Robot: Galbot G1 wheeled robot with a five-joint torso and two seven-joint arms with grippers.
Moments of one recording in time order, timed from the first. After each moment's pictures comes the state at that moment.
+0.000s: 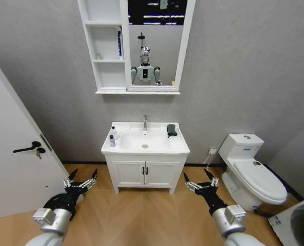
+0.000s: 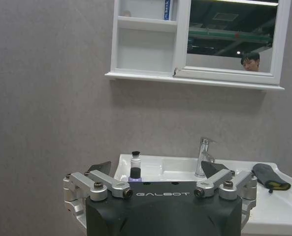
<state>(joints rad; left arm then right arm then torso) 1.60 -1.34 -0.82 -2.26 -0.43 0.13 0.15 -1.67 1.46 0.68 2.42 0.07 -0.27 -0.12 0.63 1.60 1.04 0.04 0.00</state>
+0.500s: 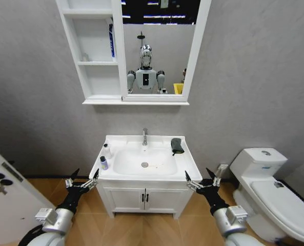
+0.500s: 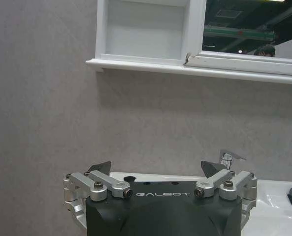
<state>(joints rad) 1.60 -1.35 -0.80 -2.27 -0.42 0.13 0.15 -1.66 1.46 0.68 2.43 0.07 -0.27 -0.09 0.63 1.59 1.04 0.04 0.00</state>
